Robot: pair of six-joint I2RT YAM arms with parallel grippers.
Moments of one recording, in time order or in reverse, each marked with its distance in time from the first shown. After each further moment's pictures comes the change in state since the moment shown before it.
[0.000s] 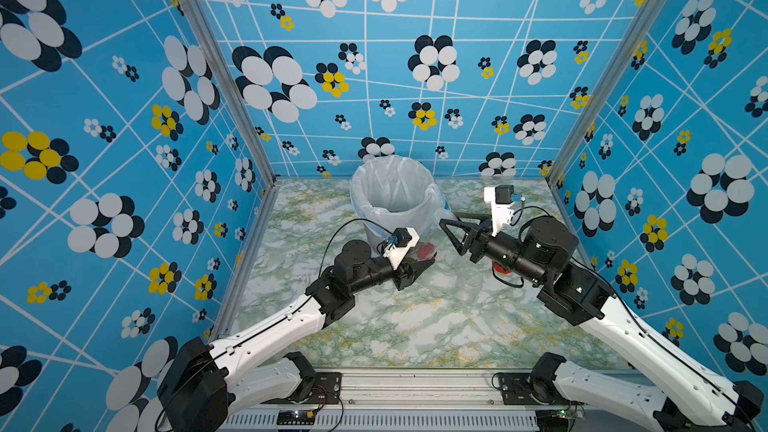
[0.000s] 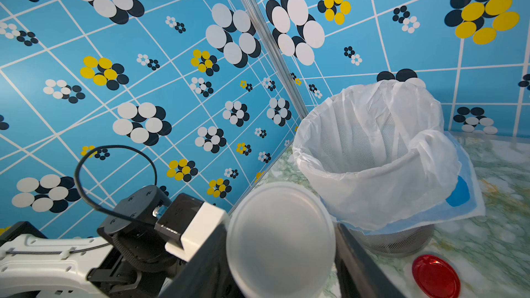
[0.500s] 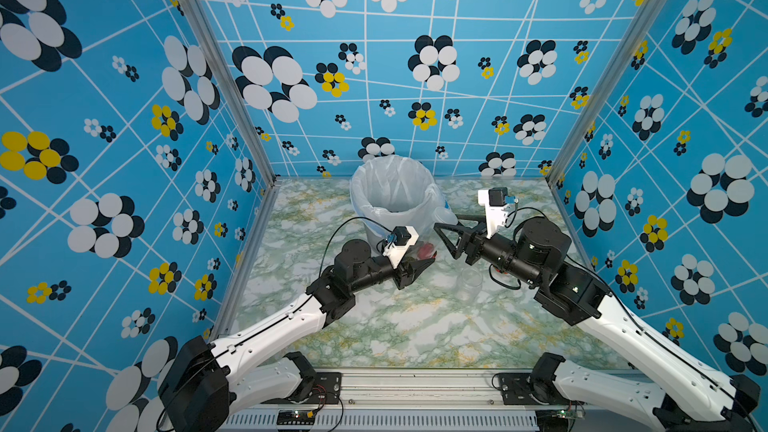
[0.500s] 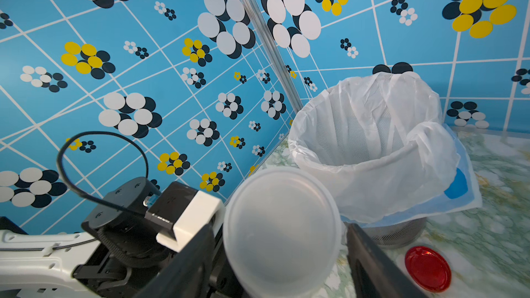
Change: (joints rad) left arm 0.006 0.013 0.000 0.025 0.008 -0.028; right arm 0.035 0.011 0.005 -0.023 0.062 -0.019
